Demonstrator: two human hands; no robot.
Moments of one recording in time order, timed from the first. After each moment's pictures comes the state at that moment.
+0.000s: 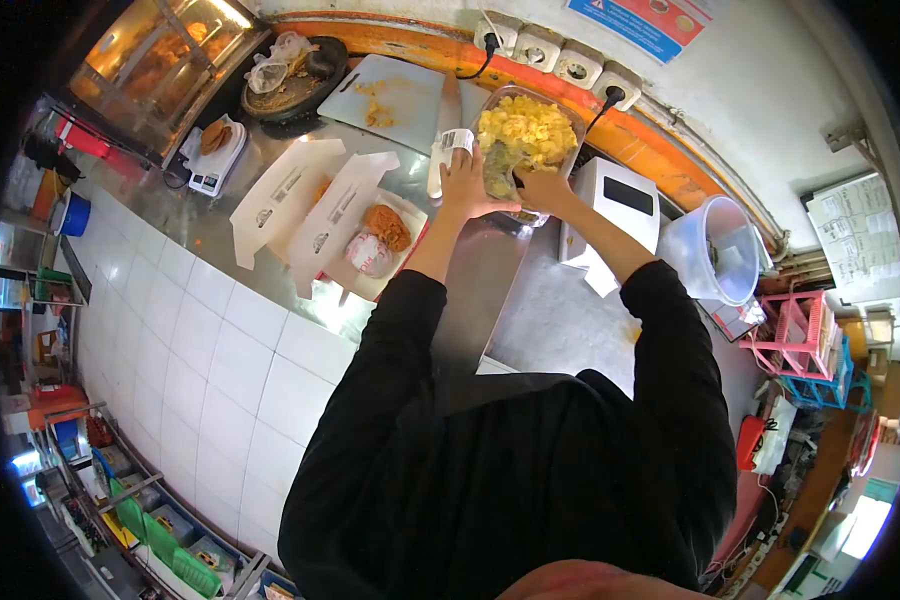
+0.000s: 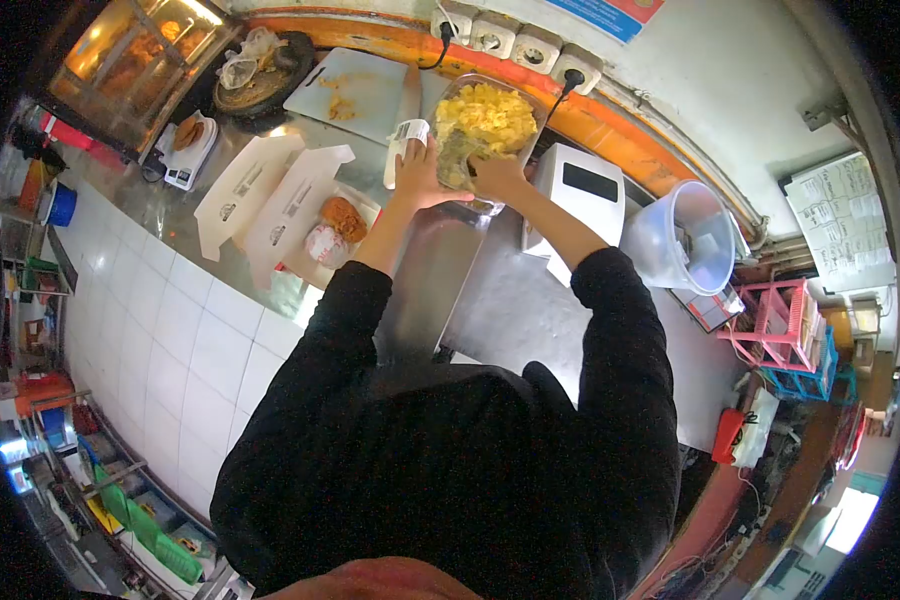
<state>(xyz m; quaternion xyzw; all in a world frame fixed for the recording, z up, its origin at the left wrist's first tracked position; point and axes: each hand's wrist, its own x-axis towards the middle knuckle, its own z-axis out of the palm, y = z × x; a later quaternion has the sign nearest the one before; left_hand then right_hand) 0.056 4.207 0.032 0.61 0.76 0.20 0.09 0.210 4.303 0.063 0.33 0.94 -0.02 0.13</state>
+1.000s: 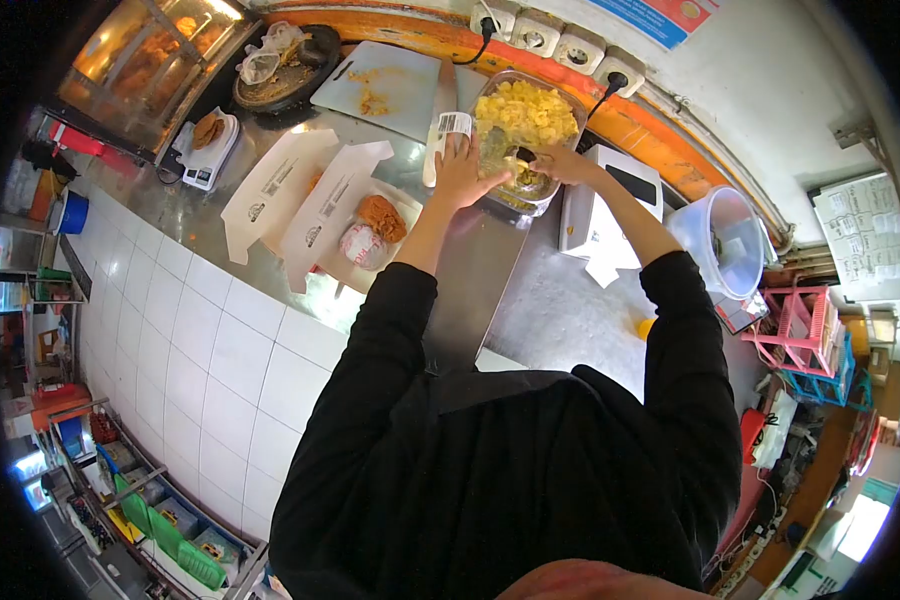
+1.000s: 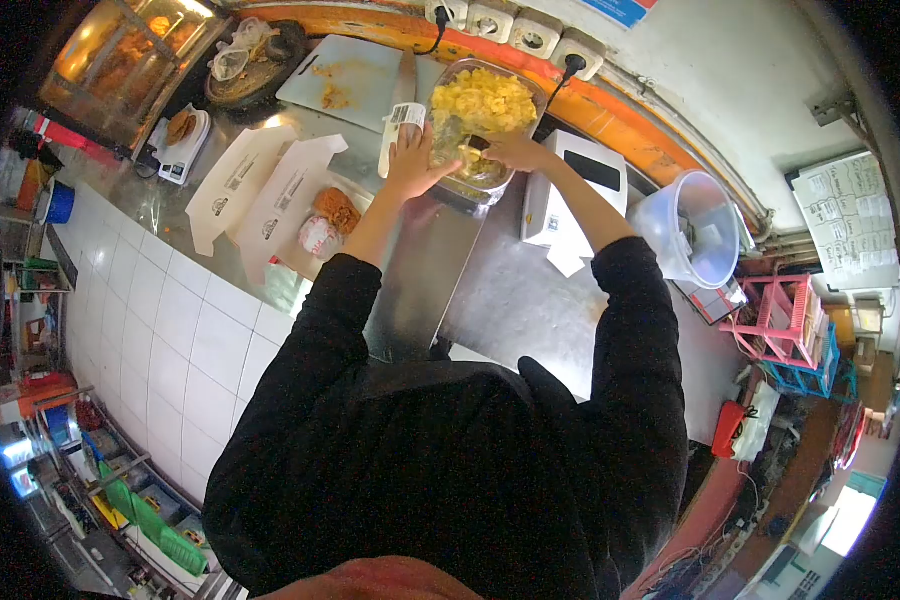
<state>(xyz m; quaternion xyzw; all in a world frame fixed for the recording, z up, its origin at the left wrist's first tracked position) 0.047 4.215 0.012 0.62 0.74 0.24 0.07 0.244 4.374 0.031 0.20 0.92 -0.31 -0.08</state>
